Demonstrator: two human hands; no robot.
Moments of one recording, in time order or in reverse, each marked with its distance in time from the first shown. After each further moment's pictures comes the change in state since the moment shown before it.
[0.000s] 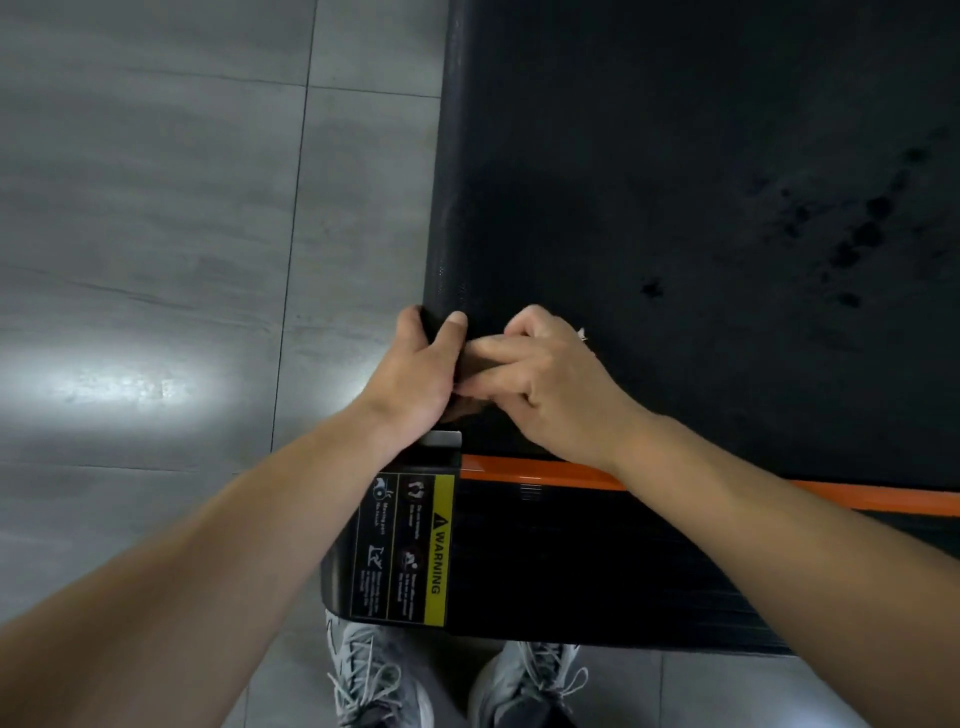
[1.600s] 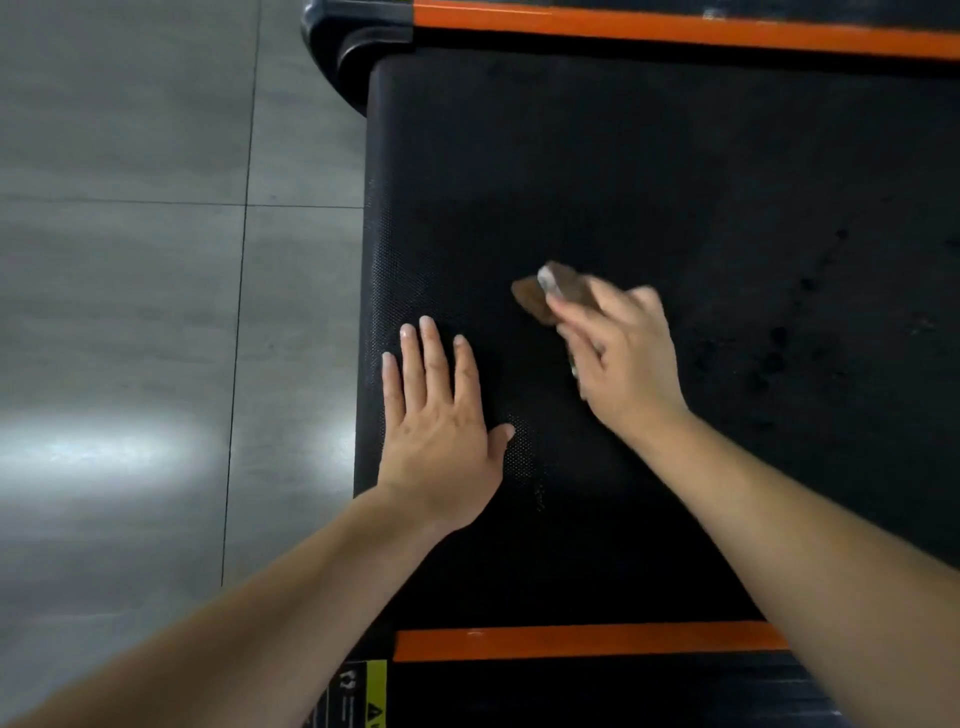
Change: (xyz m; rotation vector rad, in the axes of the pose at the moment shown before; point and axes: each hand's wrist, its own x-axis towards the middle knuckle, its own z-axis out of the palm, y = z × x) left_hand 0.052 0.073 0.069 1.259 0.069 0.408; right_hand 0.035 0.144 -0.088 -0.271 0.442 0.403
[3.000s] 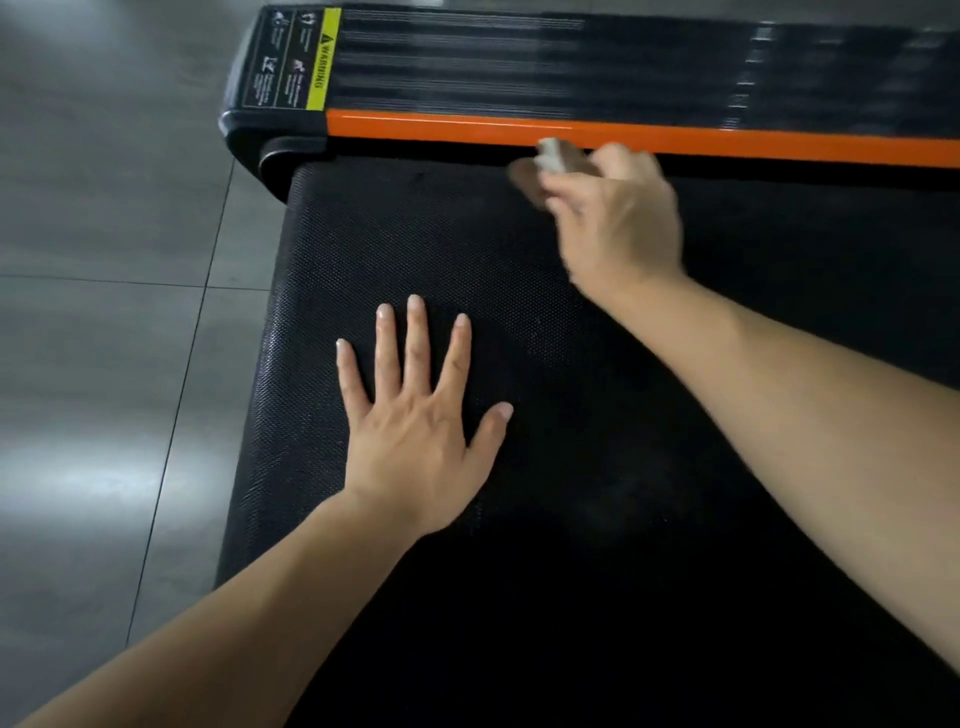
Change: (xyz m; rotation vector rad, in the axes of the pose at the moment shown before) left_hand 0.139 0.064 -0.013 0.021 0.294 -0.029; right_hand 0.212 0.115 -0.006 -0.120 0.122 -0.049
